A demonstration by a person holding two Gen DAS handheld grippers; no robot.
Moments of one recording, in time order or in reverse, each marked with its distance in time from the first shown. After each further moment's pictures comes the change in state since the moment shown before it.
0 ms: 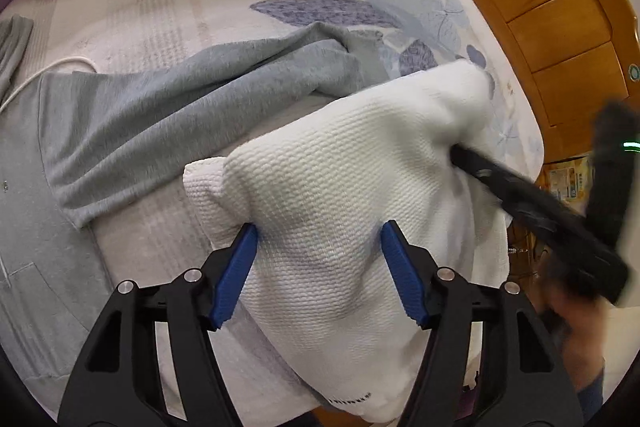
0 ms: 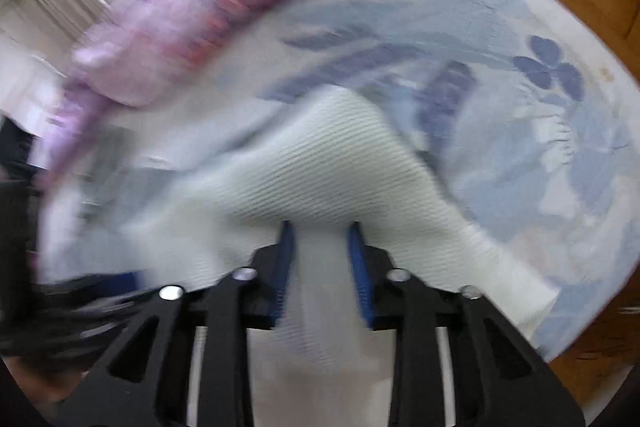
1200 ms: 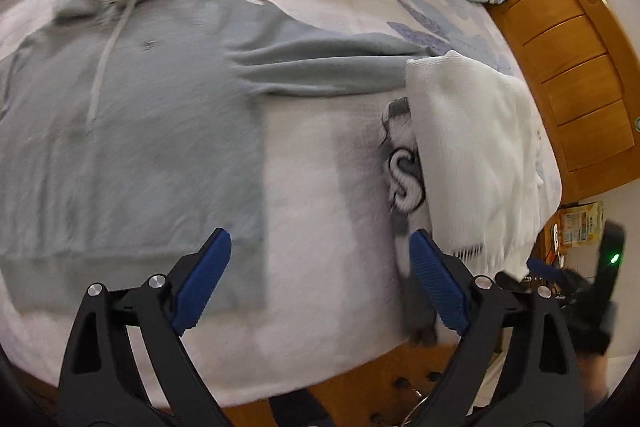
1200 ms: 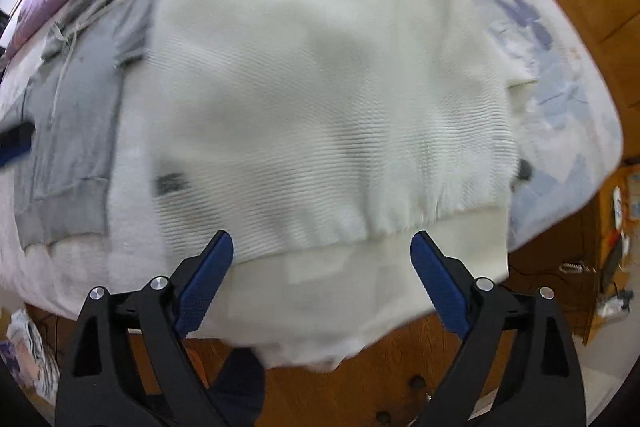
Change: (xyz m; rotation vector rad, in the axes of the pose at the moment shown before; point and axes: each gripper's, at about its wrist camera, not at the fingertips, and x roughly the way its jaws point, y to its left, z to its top) left arm -0.110 0.116 -0.192 -0.216 -0.218 0.094; right arm -0.074 0.086 -0.187 -0.264 0.135 -0.192
